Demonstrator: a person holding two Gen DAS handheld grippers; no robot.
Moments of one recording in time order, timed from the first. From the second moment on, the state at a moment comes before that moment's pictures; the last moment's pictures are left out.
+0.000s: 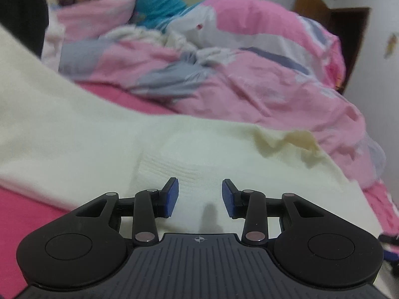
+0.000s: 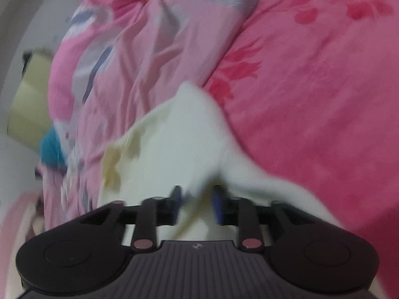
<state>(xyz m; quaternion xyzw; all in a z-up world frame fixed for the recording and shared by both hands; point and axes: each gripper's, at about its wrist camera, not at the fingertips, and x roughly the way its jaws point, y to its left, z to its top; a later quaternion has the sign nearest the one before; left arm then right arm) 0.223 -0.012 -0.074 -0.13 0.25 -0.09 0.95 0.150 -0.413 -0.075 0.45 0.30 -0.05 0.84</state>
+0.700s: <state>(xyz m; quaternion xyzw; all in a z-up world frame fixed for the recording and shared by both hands) 0.219 0.001 -0.092 -0.15 0.28 -0.08 0.95 0.285 -0.432 -0.054 0.22 0.30 -0.13 0.92</state>
